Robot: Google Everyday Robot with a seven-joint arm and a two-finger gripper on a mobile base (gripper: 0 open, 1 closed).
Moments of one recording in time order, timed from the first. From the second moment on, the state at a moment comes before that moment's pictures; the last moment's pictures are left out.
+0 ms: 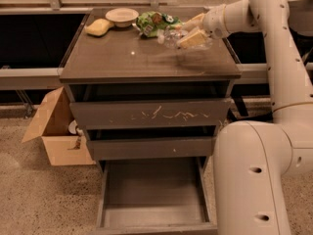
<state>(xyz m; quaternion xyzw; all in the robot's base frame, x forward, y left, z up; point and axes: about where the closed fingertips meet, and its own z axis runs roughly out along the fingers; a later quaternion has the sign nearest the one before) 0.825 -0.128 0.905 -0.56 0.64 0.14 0.50</state>
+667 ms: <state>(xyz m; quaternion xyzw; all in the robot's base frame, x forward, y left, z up) 0.793 -0.090 0.948 -0.58 0.61 0.19 0.51</state>
